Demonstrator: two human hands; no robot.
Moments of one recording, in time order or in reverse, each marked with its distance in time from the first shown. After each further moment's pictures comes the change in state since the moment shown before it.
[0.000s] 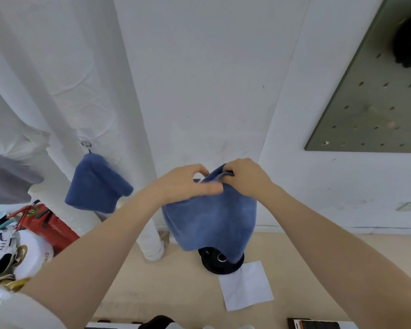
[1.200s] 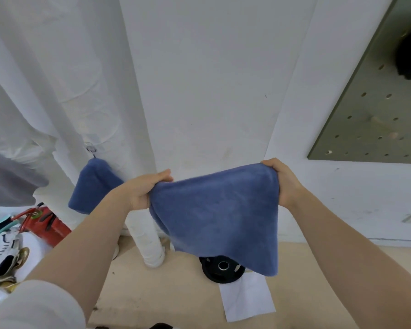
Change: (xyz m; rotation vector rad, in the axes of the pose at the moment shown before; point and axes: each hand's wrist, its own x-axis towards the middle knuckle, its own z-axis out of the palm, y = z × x) left_hand 0.018 -0.083 -0.029 -0.910 0.062 -0.414; right_hand -0.011 0.058 -0.019 1.478 -0.006 0.549
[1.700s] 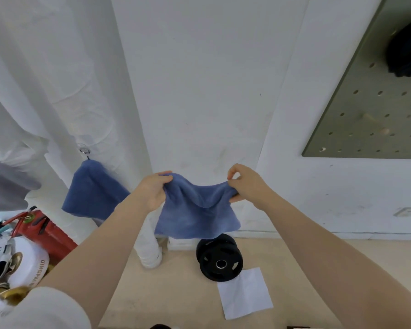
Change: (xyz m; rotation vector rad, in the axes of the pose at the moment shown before) left_hand 0.008 -0.004 0.032 -0.276 0.150 0.192; right_hand -0.005 0.019 0.050 -0.757 0.045 -0.219
